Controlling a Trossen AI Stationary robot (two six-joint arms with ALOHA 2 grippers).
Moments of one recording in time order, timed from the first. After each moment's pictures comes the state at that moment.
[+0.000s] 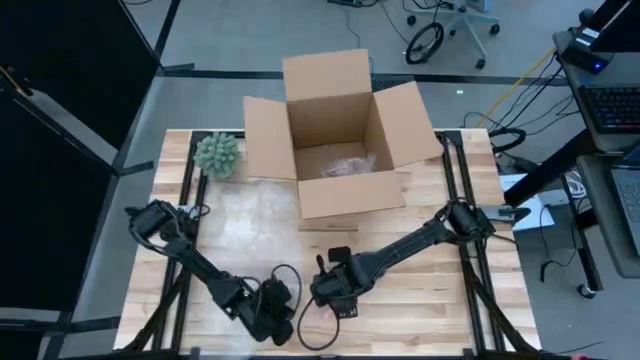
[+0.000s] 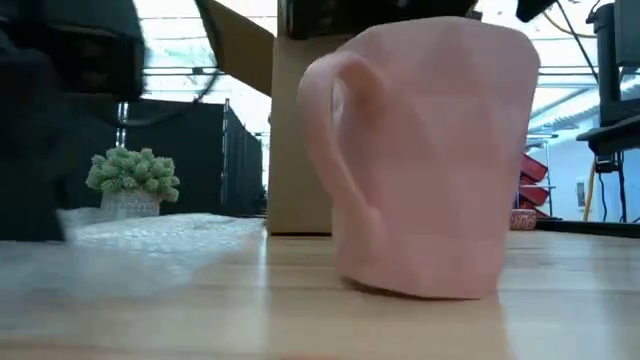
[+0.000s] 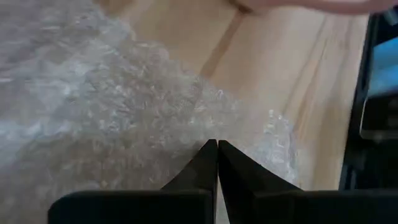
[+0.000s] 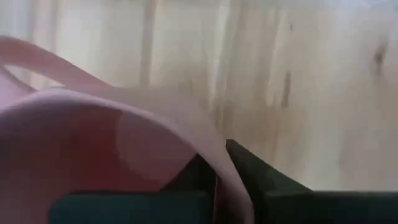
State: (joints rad) left arm -0.72 1.94 0.96 0.12 -0.37 -1.22; right arm 0.42 2.16 1.76 -0.99 0.11 0.31
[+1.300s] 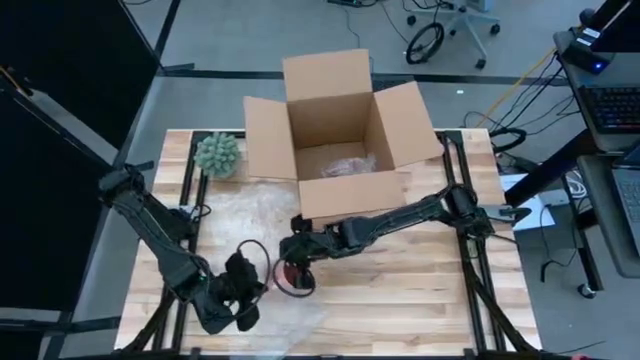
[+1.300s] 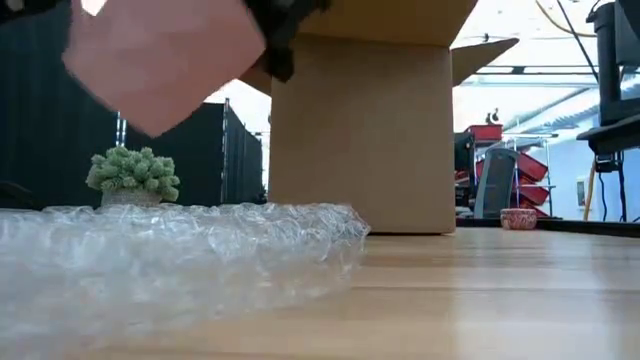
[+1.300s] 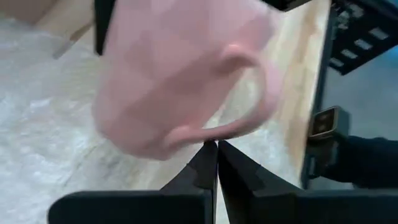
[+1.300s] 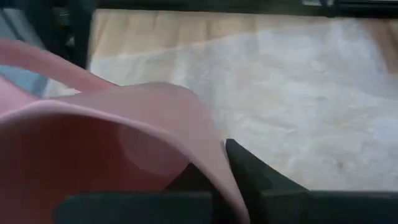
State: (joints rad) left arm -0.85 1.44 1.04 -0.62 -0.61 -1.20; right arm 0.22 2.15 1.78 -0.37 0.13 0.13
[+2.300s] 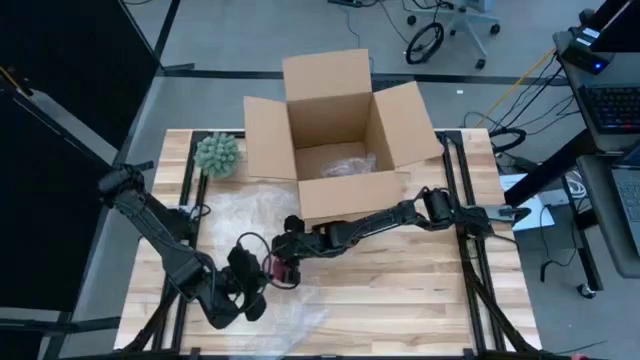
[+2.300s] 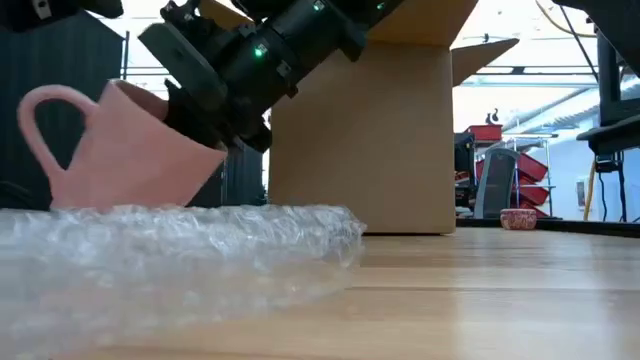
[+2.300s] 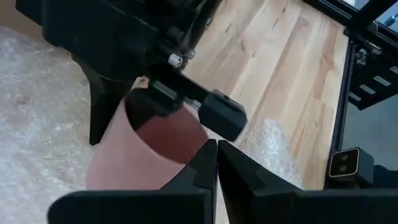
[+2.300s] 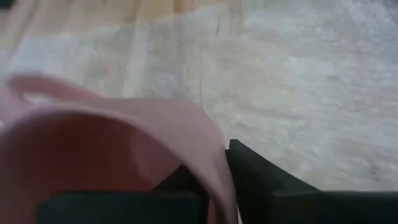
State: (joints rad) left arm -0.80 1.44 1.04 -0.63 -0.70 -1.23; right arm 0.18 2.30 1.78 -0.18 0.13 0.18
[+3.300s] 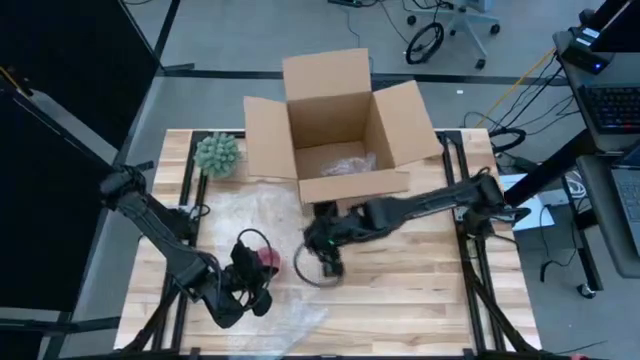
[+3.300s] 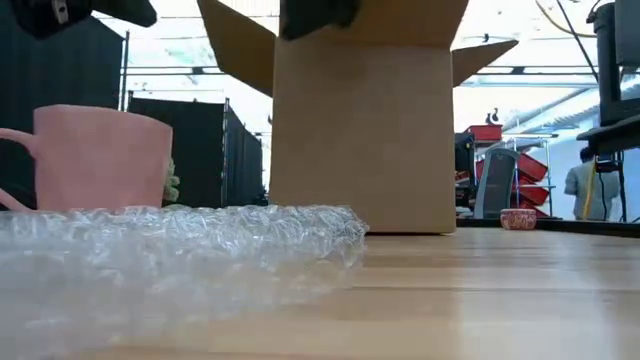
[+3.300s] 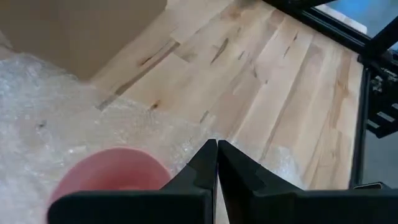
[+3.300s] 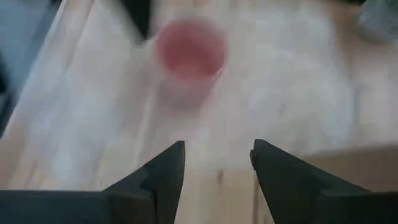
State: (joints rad) left arm -0.79 1.48 1.04 -0.61 -0.80 -1.22; right arm 0.29 1.89 1.76 -0.81 0.13 0.03
